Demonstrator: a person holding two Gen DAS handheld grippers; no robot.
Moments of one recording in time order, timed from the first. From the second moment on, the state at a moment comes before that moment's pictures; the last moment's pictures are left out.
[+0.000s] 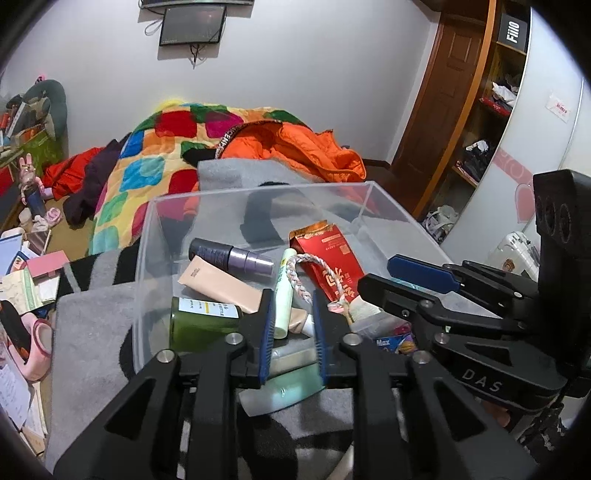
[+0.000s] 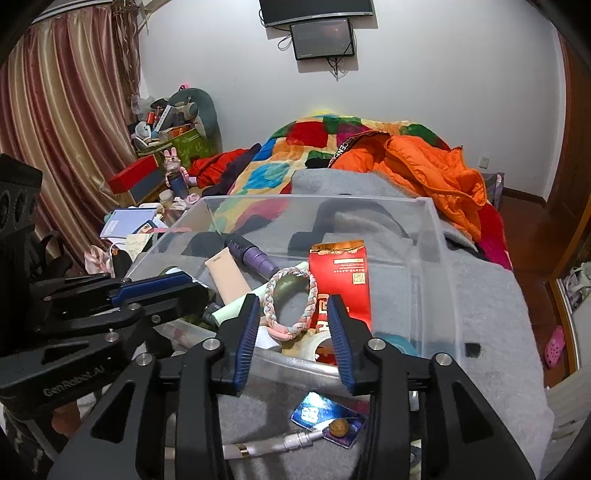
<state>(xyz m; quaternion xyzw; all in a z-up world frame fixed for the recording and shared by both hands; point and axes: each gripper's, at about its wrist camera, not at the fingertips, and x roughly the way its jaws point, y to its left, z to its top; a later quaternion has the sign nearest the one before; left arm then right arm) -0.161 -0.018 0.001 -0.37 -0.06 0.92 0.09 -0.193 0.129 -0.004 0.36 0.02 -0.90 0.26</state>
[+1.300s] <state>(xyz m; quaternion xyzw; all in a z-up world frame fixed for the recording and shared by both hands) -0.106 0.037 -0.039 -0.42 -0.02 0.90 0.12 -0.141 0.220 -0.044 0.39 0.04 -0.90 0.19</state>
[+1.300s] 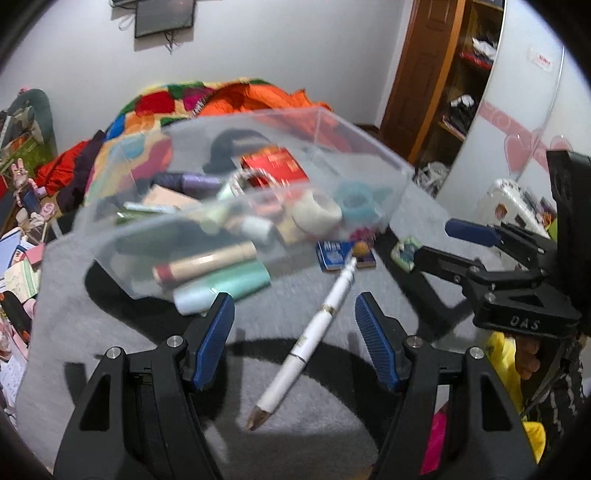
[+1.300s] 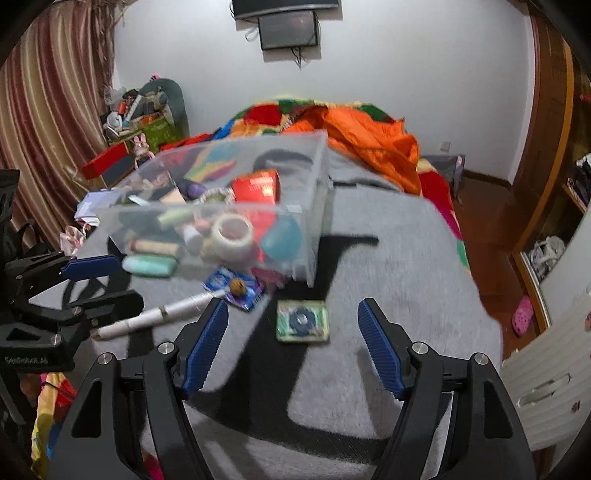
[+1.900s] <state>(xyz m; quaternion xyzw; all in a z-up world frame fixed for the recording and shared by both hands) -0.114 0.071 -0.063 -0.43 0.05 0.89 0.15 -0.154 0.210 -0.068 0.41 0.04 -0.89 0.19</state>
